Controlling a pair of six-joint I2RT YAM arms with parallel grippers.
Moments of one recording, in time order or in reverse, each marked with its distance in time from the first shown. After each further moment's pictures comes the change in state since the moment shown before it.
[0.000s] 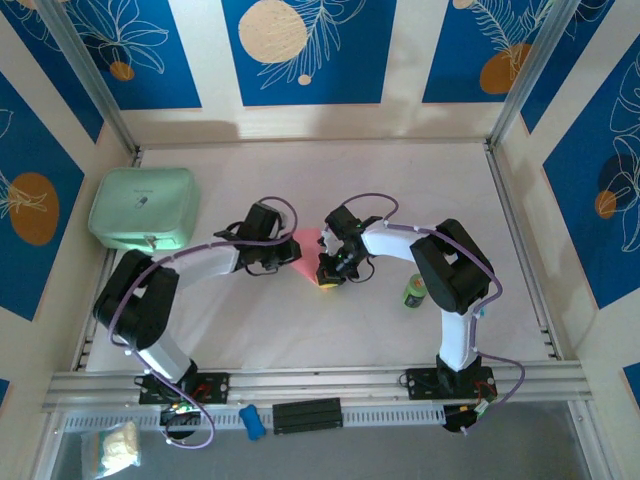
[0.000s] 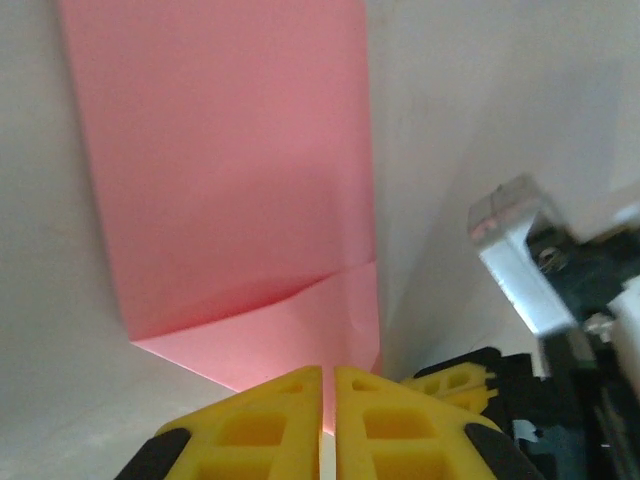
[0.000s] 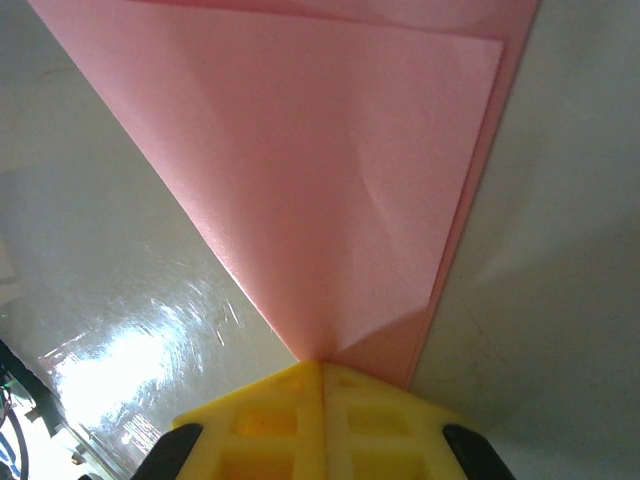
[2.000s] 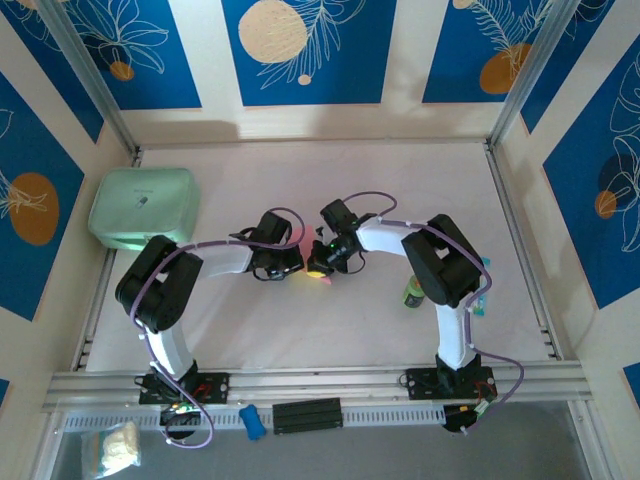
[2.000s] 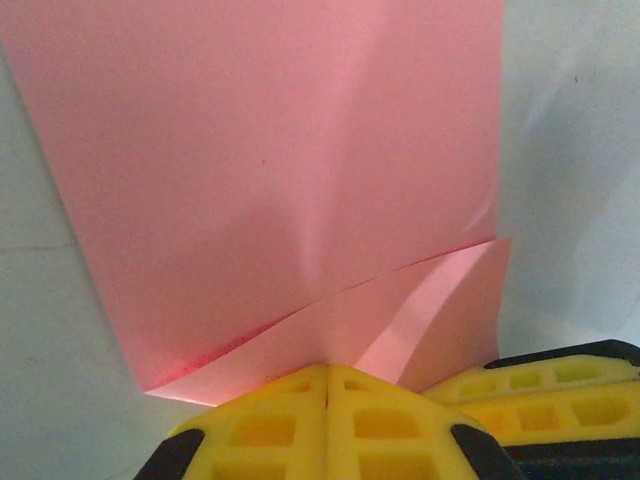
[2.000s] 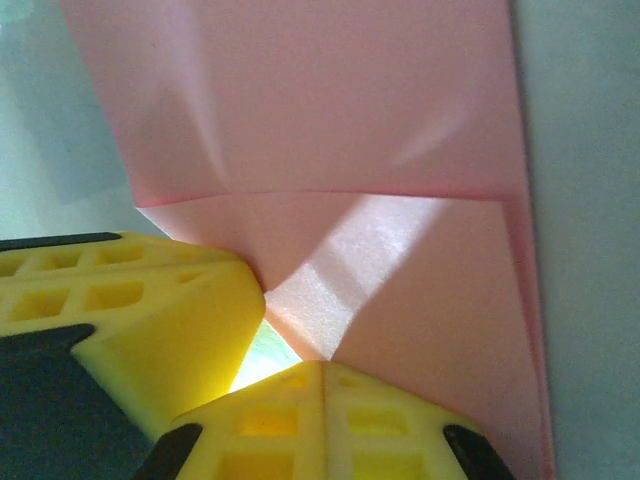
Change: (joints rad) left arm -0.013 0.124 0.015 0.005 -0.032 -0.067; right arm -0.012 0.068 0.048 0.162 -0.053 0.275
